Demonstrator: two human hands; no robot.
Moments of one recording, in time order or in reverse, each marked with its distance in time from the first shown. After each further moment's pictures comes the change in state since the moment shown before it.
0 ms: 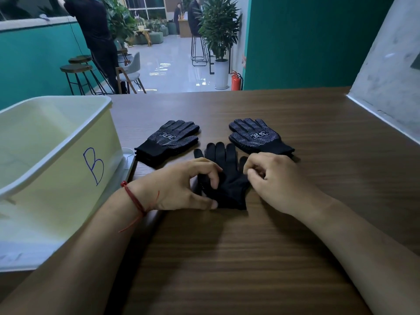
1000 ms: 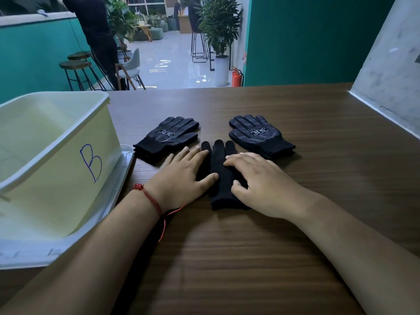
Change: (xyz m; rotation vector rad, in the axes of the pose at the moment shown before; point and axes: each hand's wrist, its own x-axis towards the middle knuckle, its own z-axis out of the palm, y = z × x) left_hand 0.021 -0.025 0.031 0.379 0.157 -0.342; right_hand 0.004 -0.013 0.016 -0.138 -0.278 -0.070
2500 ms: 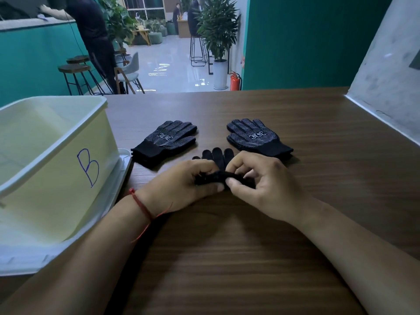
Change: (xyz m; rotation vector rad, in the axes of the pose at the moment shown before) left_hand -0.013 0.015 -0.021 -0.453 0.056 0.359; right_hand -0.012 -0.002 -0.012 0.520 0.303 -0.208
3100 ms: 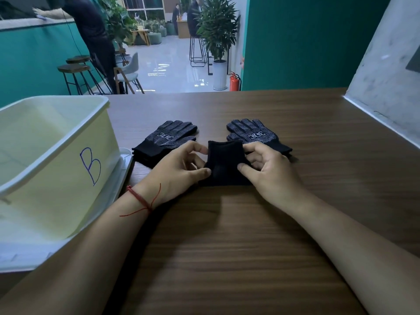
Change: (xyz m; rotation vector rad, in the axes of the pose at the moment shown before) left_hand 0.006 -0.008 -0.003 -0.415 0.191 -0.287; right_hand 0.009 0.023 0.006 0.040 0.193 0.354
